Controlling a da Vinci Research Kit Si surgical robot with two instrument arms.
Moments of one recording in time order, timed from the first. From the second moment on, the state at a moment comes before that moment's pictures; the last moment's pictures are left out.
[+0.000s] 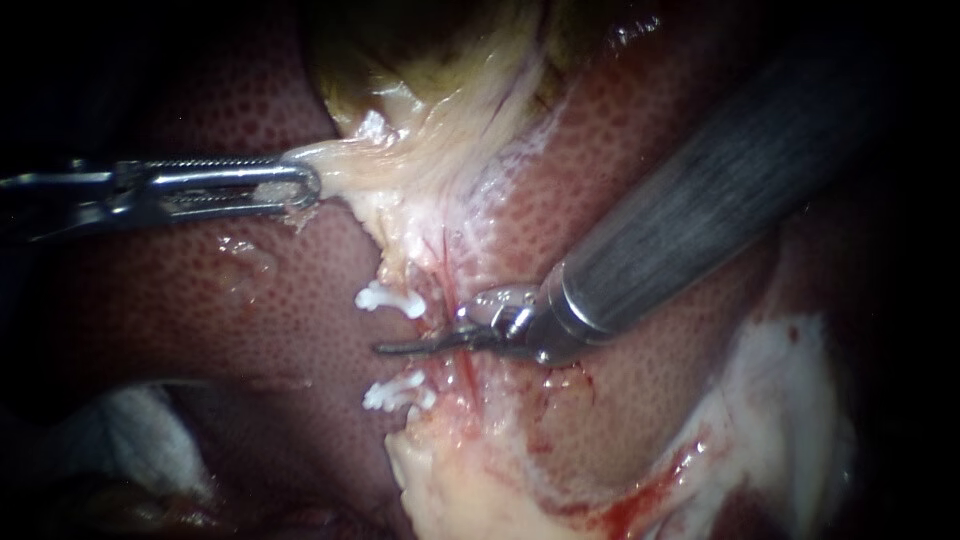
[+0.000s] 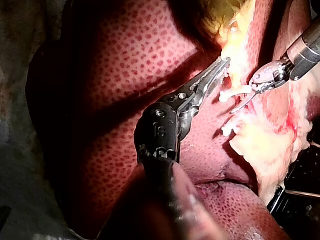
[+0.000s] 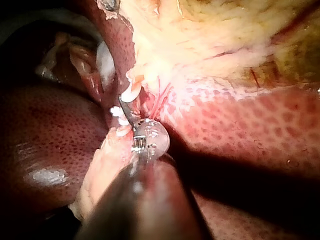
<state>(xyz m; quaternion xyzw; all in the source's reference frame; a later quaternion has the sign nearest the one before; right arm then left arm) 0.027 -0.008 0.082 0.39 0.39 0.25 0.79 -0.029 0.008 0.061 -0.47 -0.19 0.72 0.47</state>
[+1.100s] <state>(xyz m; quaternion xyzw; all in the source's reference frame) 0.024 -0.010 0.080 0.34 0.45 0.15 0.81 -0.029 0.008 0.061 -0.47 -0.19 0.72 0.47</state>
